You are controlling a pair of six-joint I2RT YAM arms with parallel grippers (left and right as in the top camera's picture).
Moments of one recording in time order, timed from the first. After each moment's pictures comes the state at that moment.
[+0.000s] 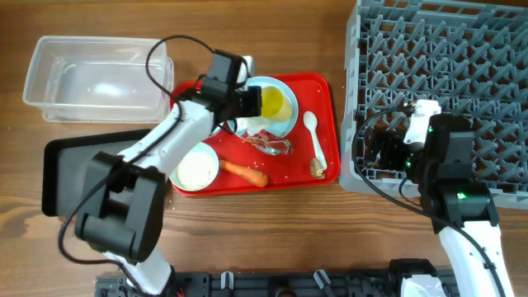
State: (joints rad) left arm -0.36 1.83 1.23 -0.33 0.32 -0.40; right arm 0.01 0.95 0.75 -0.56 -0.13 0.14
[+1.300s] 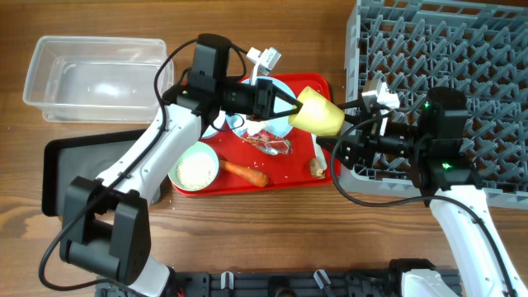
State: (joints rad) left arm -0.36 1.73 1.23 -0.20 1.23 -0.60; right arm 0.01 1.16 0.76 -0.13 -1.18 -0.10
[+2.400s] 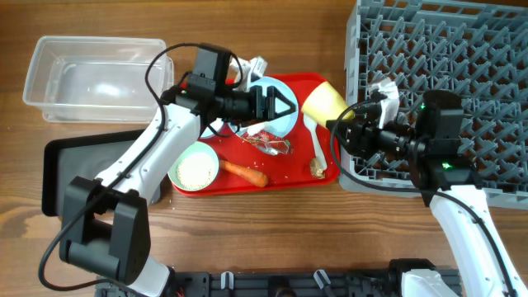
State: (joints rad) left arm -0.35 1.73 1.23 -0.46 0.76 -0.49; right arm 0.01 1.16 0.76 -0.29 -0.77 0.02
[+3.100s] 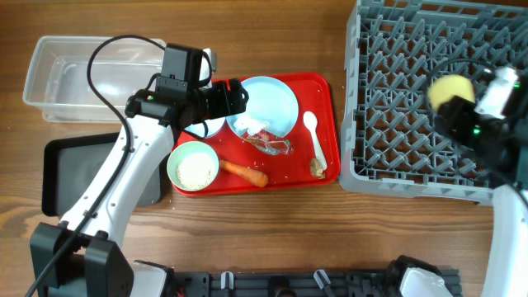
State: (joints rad) left arm -0.27 1.56 1.23 -0.65 0.25 -0.46; right arm -0.38 1.19 1.22 -0.96 -0.13 0.14
